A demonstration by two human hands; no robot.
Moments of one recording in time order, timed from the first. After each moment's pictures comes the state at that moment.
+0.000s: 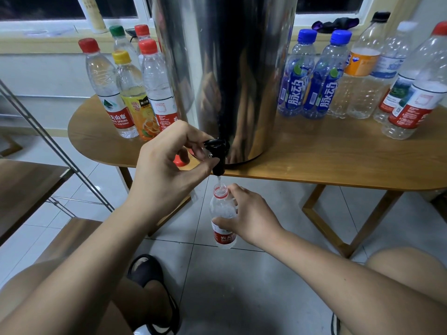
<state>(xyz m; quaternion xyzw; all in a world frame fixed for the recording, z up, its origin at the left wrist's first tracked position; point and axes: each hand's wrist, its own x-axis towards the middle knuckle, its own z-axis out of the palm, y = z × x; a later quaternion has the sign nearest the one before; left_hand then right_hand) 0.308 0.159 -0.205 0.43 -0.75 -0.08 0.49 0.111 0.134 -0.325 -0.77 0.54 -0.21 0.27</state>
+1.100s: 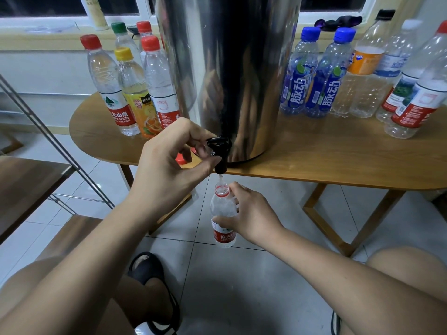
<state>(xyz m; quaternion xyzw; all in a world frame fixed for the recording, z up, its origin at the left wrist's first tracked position) 0.309 0.160 -0.203 0.43 -0.76 -0.10 0.48 0.113 0.134 -0.325 -0.76 0.54 -0.21 0.28</state>
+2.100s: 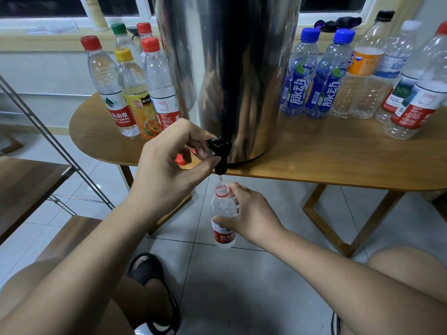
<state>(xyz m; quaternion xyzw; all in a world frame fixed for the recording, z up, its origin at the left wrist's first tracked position) 0.310 0.159 -0.204 0.43 -0.76 -0.11 0.48 0.113 0.134 -0.324 -0.76 0.54 -0.22 0.28</state>
